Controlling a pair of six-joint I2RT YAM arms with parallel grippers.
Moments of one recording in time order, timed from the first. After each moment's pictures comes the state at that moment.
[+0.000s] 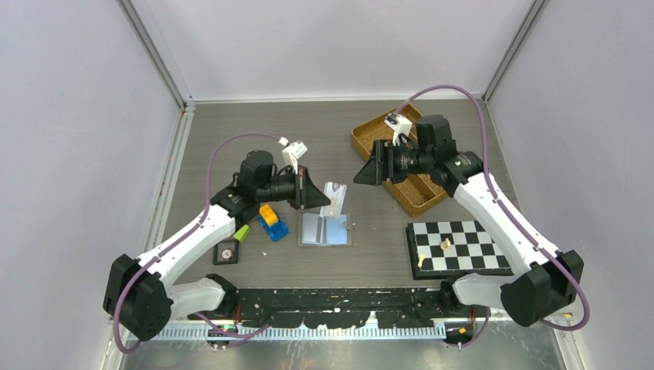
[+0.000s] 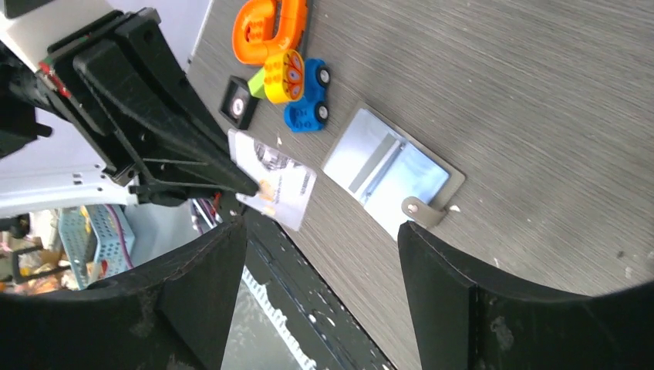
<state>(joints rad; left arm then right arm) -0.55 1.15 0.83 -0.12 0.70 -0.50 0.41 1.27 1.23 -0.64 -0.62 0.32</state>
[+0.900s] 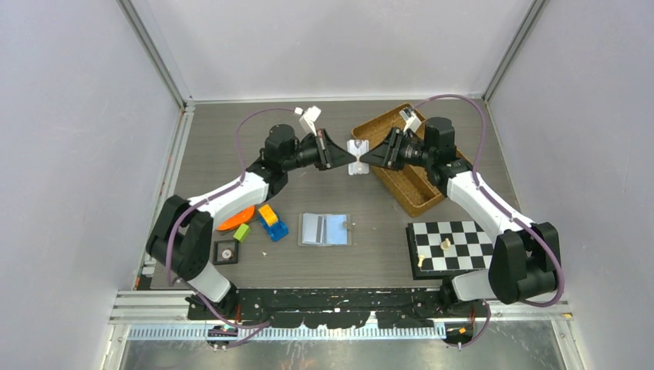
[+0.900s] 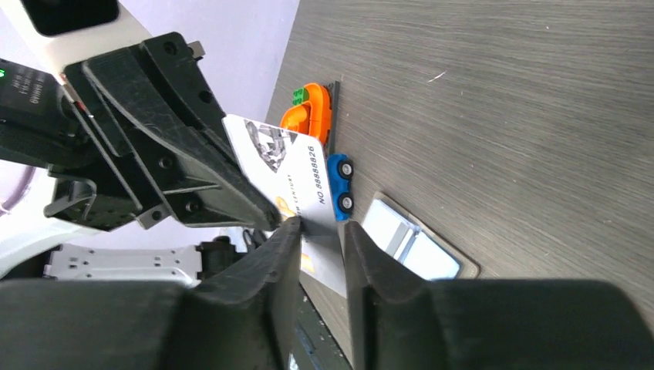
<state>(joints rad) -0.55 1.57 1.02 0.44 0.60 -0.85 0.25 1.37 0.96 0.01 -0.75 0.70</state>
